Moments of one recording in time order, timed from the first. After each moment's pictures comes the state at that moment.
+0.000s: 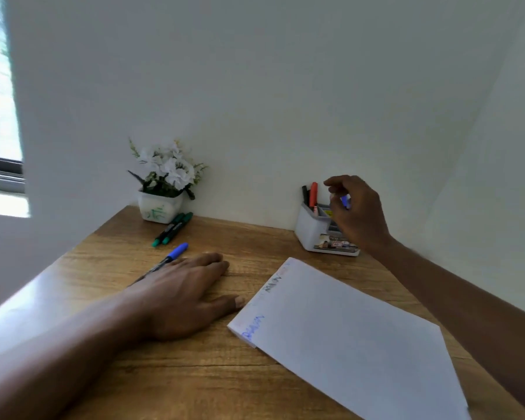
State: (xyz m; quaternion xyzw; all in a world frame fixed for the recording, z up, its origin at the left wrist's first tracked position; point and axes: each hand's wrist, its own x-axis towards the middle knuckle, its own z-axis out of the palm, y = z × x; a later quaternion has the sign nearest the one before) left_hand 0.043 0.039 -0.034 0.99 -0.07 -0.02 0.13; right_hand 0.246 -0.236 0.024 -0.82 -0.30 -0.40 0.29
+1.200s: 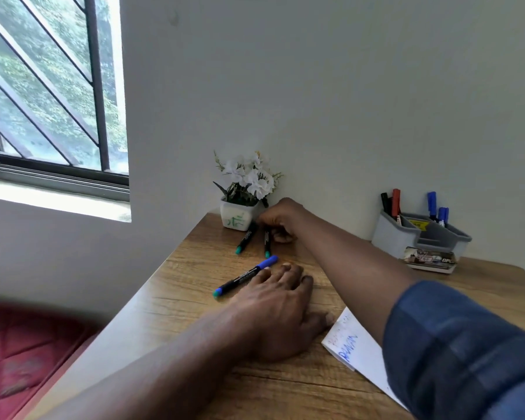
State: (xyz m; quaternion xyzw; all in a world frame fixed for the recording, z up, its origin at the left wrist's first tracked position) left_hand 0.041 0.034 -0.041 0.99 -0.09 -0.01 0.08; right_hand 0.251 0.044 -0.001 -0.92 -0.08 0.12 0.37
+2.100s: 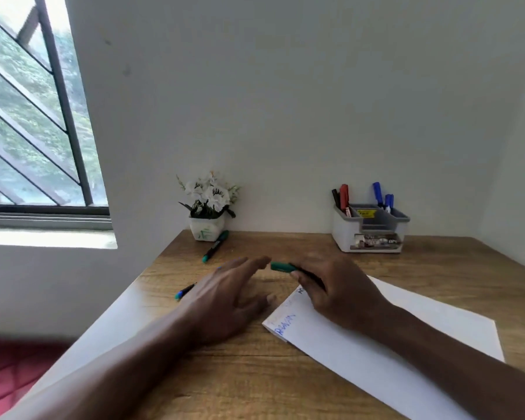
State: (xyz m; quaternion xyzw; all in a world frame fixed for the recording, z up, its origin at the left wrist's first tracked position) left_hand 0.028 0.033 -0.041 0.96 -0.12 0.19 0.15; right_hand 0.122 -0.188 -0.039 -0.84 -0.45 -0.20 0.24
